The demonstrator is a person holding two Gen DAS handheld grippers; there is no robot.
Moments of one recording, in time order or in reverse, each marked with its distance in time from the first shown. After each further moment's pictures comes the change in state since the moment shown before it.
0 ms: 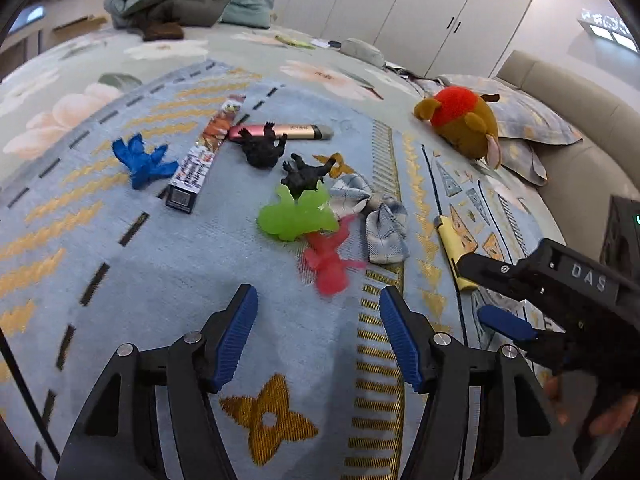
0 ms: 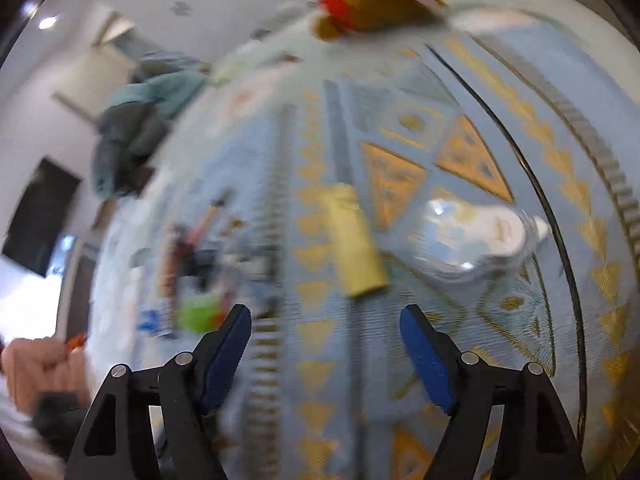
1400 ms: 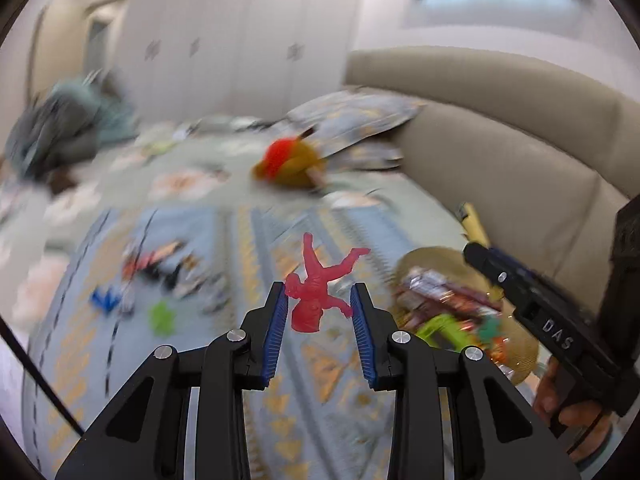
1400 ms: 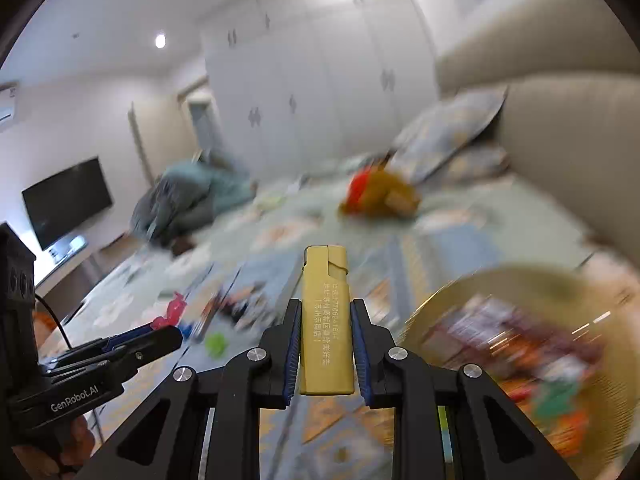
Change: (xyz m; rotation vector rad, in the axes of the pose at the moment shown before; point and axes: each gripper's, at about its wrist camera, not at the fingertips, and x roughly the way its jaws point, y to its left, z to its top) left arm -0.186 -0.129 -0.026 0.497 -0.189 -0.271; right arm -0.263 -0.003 -0.109 -0.348 -0.665 -0.084
